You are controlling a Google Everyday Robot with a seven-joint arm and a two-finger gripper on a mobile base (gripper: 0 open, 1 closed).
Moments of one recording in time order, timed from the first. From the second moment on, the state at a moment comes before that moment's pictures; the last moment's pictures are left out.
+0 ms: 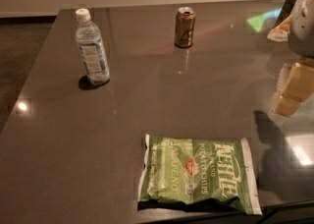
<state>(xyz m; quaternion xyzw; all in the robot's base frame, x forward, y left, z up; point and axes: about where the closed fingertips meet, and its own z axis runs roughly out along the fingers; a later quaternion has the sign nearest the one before) 0.438 -0.217 0.976 -0.60 0.78 -0.03 0.16</state>
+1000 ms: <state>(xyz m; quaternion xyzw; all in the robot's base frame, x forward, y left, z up) 0.463 -0.176 0.989 -0.61 0.76 0.01 0.21</state>
